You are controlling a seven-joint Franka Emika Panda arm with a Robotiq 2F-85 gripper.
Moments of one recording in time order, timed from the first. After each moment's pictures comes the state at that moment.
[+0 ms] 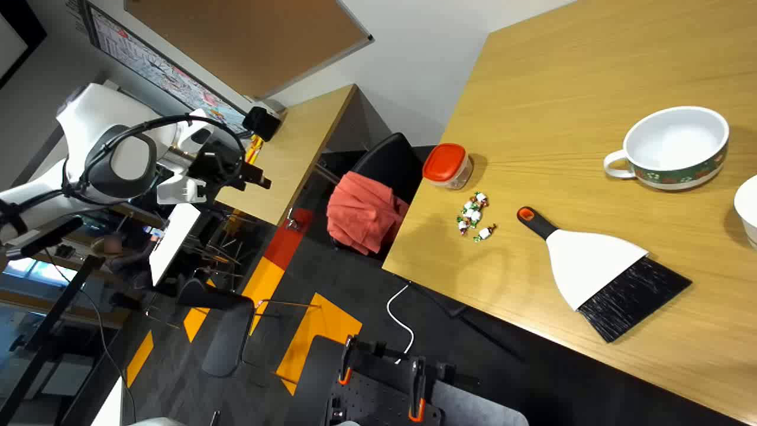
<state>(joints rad) 0.20 -0.26 0.15 -2.31 0.30 2.29 0.12</state>
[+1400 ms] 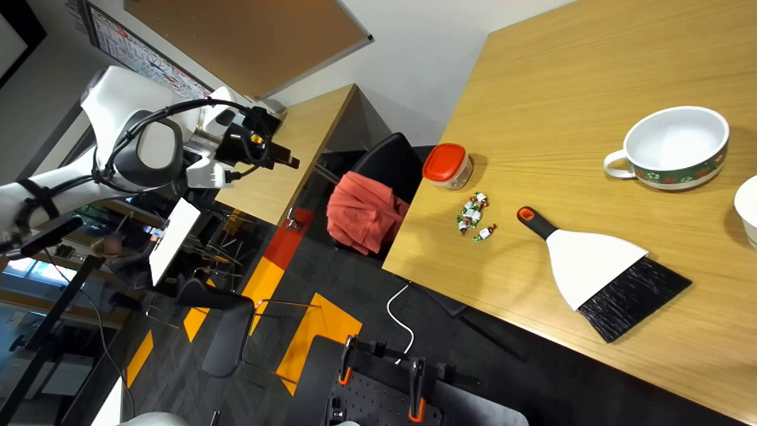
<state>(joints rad) 0.09 -0.20 0.12 -2.31 0.21 2.42 0.14</state>
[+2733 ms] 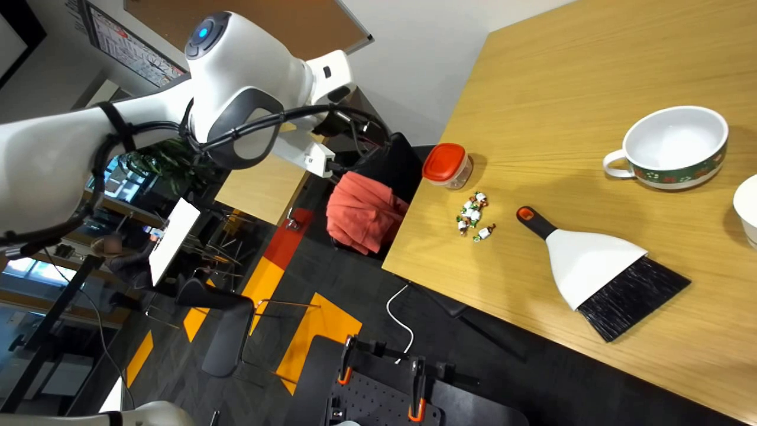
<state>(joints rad) -0.07 0.02 -0.12 -2.24 0.49 2.49 -0.16</state>
